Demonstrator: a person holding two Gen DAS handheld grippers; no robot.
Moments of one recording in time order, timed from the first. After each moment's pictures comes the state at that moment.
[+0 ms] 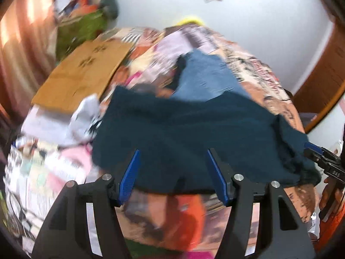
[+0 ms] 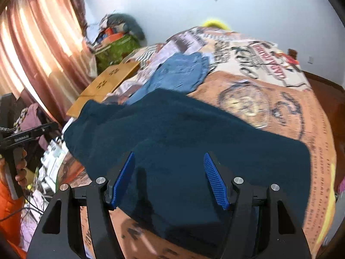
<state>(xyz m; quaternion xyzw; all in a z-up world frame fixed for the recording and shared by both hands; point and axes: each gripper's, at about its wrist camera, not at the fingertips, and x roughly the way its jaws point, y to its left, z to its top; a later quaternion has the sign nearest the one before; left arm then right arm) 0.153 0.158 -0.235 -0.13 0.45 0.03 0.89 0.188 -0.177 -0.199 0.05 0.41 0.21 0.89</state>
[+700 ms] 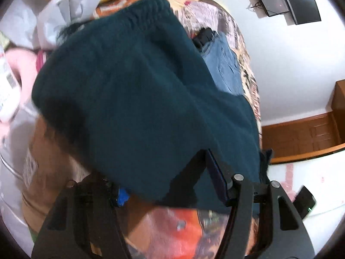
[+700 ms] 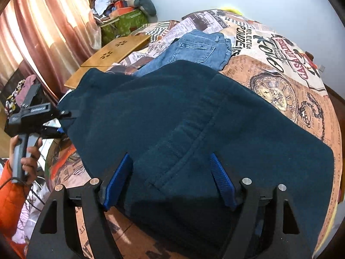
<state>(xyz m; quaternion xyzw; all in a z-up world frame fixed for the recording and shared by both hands) 0.186 0.209 -0.349 -0.42 0.48 -0.03 0.77 0.196 -0.126 -0.227 -0.01 0.45 0.22 0.87</state>
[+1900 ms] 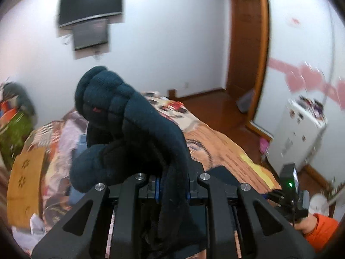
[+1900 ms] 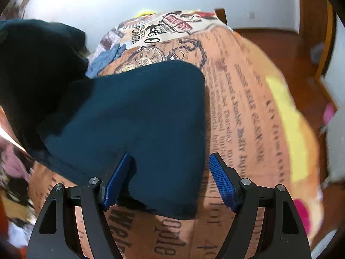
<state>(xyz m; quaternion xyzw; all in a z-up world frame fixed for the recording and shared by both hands) 0.216 -0.157 -0.106 0.08 0.28 -0.22 0.93 0.125 -0.328 -0.262 0.19 0.44 0.05 0.88</state>
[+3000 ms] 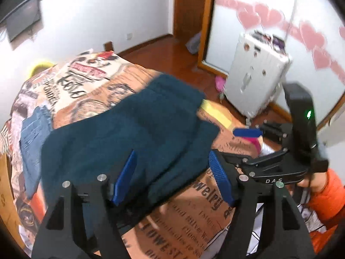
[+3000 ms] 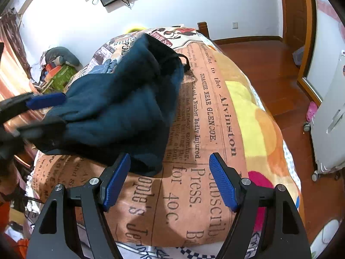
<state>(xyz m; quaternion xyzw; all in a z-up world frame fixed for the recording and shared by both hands) 0.172 -0.243 -0.178 0.15 0.41 -0.35 0.83 0.057 -0.358 -0.232 0.17 0.41 0.00 0.90</state>
